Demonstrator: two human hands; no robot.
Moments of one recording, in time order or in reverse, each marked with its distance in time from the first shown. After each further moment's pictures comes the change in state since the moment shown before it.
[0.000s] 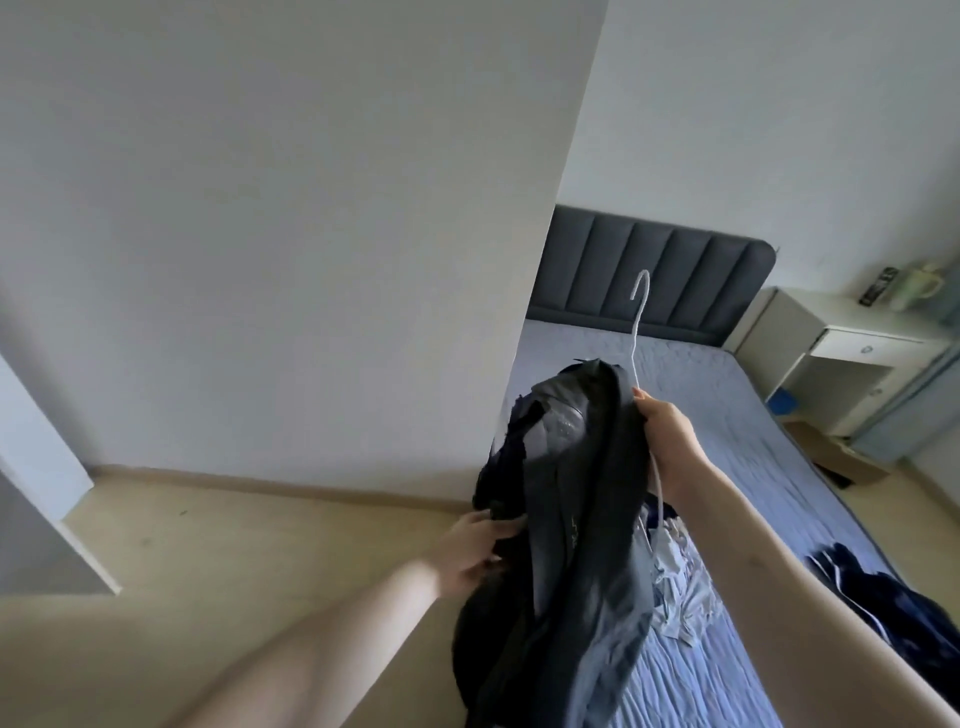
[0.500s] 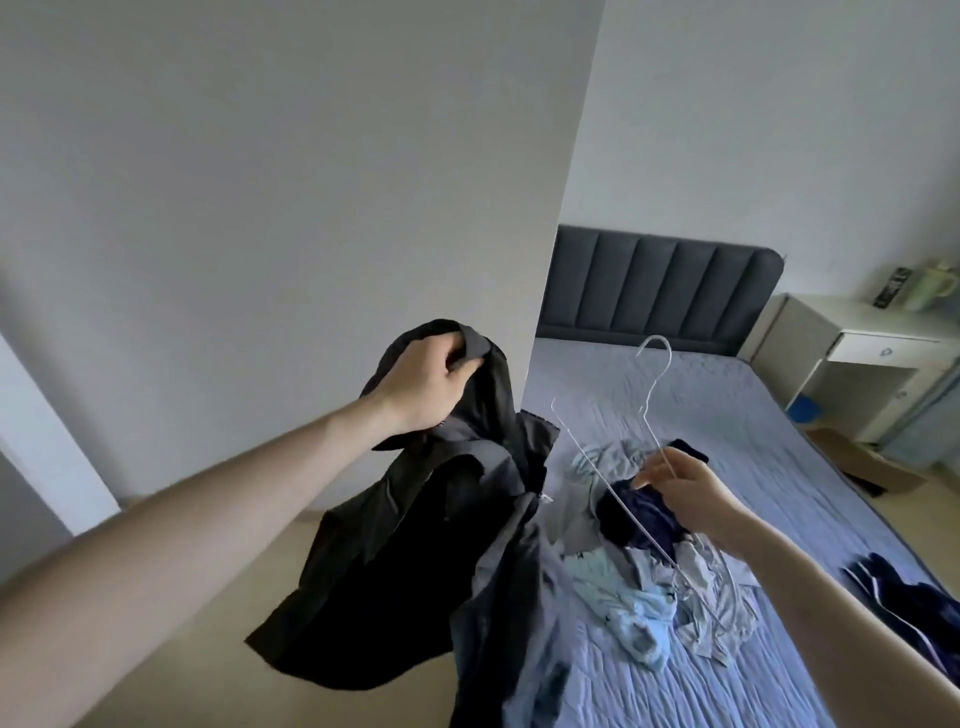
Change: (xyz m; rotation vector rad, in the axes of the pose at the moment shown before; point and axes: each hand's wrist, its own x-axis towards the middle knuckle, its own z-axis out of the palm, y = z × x) left_hand -0.097 0.200 -0.049 0.939 0.444 0.953; right_hand 0.012 0.042 -0.077 -0.715 -0.104 -0.256
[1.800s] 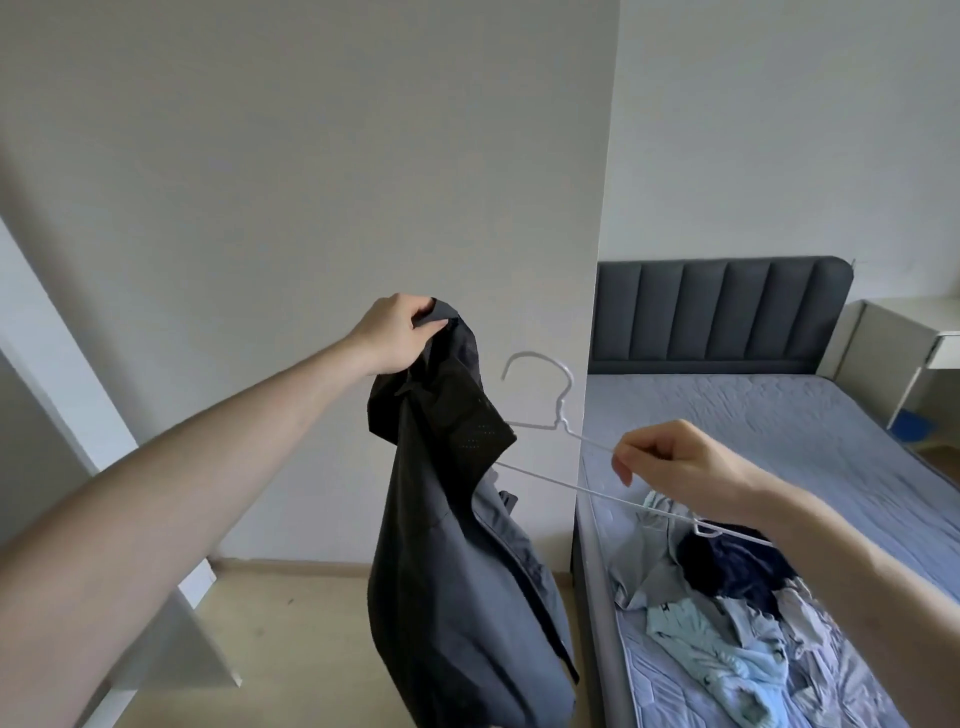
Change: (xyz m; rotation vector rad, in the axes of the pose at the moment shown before) left_hand 0.067 -0.014 -0.133 0.331 0.030 -0.079; right_hand -0.052 -0.143 0.032 -0.205 -0.336 -0.577
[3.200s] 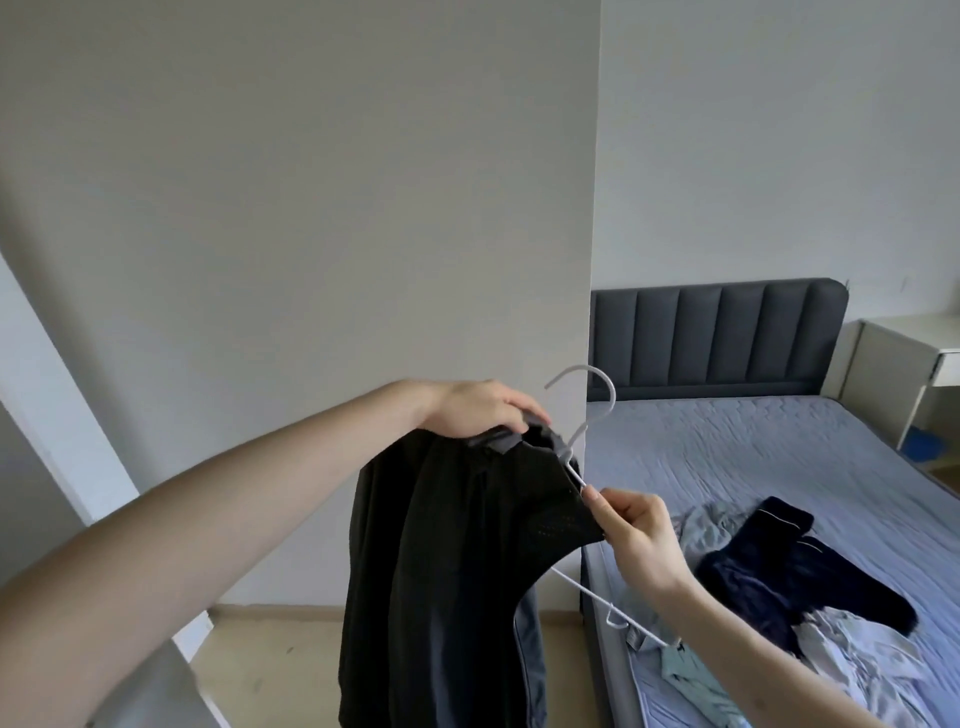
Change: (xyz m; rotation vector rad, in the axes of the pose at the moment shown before) left_hand -0.015 0.099 0.023 -0.019 -0.770 0.089; right_hand 0.025 0.034 0.084 0.460 0.493 -0.025
